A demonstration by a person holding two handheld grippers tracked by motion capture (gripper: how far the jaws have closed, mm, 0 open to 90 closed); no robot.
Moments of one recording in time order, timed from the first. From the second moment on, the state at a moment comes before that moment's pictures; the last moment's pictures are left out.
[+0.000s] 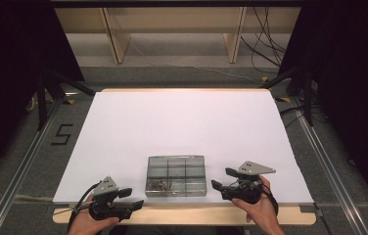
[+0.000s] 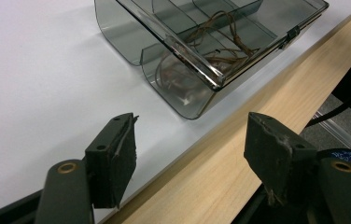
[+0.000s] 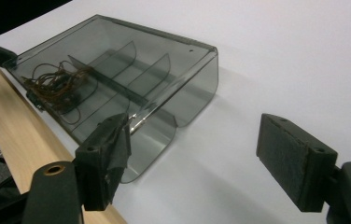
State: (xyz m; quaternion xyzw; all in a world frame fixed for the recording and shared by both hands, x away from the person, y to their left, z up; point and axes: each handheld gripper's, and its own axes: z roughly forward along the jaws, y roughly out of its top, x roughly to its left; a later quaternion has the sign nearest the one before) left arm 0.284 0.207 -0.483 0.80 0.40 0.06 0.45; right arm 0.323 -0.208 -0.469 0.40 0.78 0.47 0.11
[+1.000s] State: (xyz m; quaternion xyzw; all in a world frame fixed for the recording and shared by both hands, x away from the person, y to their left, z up) left arm 0.281 0.207 -0.485 0.80 0.40 0.07 0.45; right arm 0.305 -0.206 -0.472 0.38 0.79 0.48 0.10
